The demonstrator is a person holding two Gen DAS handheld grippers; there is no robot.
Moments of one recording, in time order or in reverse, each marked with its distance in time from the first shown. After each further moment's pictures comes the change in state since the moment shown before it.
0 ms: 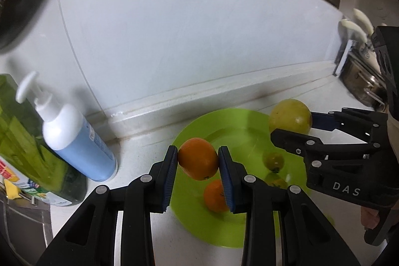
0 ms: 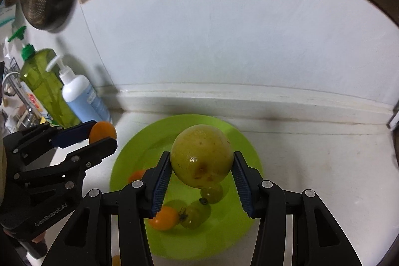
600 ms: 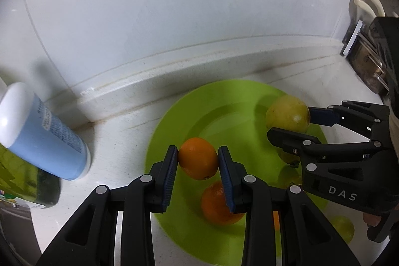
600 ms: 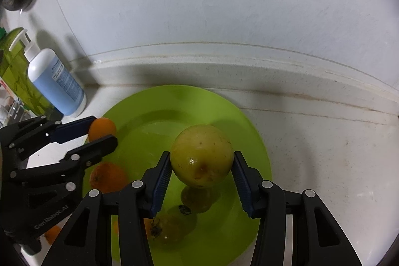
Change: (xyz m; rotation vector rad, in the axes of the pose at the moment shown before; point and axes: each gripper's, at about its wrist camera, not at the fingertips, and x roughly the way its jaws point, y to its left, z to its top) left arm 0.062 0.000 -0.005 0.010 0.149 -0.044; right arm 0.058 -0.018 -0.007 -0.002 0.151 -0.014
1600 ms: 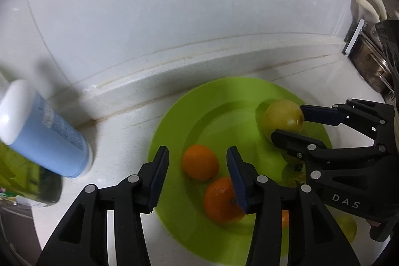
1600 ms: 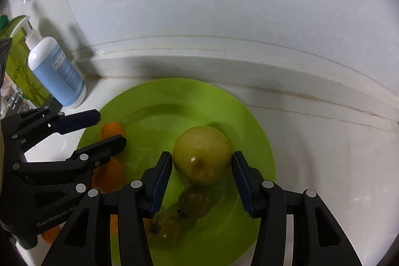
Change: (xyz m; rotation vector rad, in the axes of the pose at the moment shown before) left arm -0.003 -0.006 0.000 -0.002 -0.007 0.021; right arm 0.000 0.007 -0.001 -0.045 -0.001 -0.013
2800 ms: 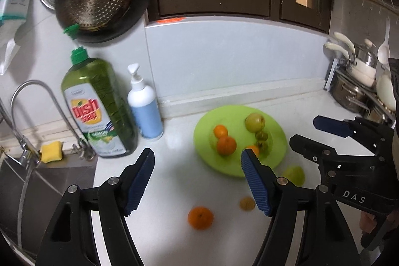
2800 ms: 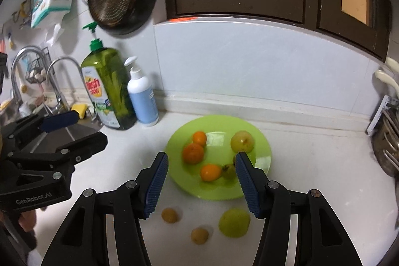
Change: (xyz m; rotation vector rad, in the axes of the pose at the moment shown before) left arm -0.210 0.011 -0.109 -0.077 -0.290 0.110; right arm -0.182 0.088 -0.088 -0.047 -0.342 -0.006
